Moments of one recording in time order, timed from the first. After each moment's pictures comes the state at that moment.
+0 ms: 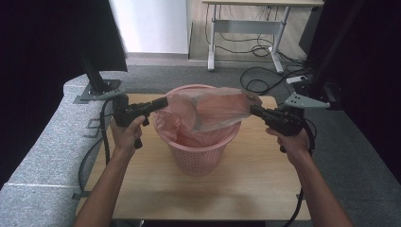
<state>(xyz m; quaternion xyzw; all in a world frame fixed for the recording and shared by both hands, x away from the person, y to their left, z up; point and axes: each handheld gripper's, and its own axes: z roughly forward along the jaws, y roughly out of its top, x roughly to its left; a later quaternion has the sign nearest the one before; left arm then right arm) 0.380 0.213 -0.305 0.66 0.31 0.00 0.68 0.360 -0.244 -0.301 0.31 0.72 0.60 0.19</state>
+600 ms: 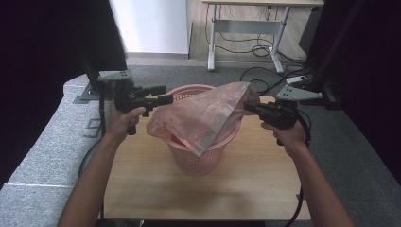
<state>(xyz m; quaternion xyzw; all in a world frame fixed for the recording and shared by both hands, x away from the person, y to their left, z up) 0.408 0.197 -0.263 0.75 0.26 0.02 0.61 0.374 -0.228 -0.287 0.27 0.74 0.59 0.19</state>
